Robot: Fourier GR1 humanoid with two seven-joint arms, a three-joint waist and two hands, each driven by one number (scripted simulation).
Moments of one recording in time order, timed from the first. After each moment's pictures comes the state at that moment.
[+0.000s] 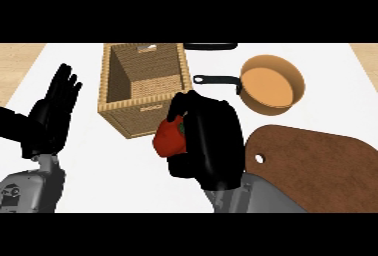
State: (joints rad) left arm -0.23 0.19 0.09 -1.62 0.06 0.13 0.24; right arm -0.64 0.00 0.62 -1.74 0.96 -0.03 0.97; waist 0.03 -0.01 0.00
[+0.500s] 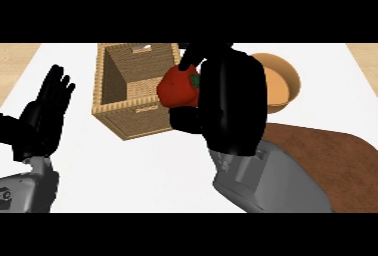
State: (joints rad) left arm -0.22 0.20 0.12 -1.63 0.07 0.12 0.24; right arm -0.84 0.00 0.44 -1.70 1.05 -0.06 1.04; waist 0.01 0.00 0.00
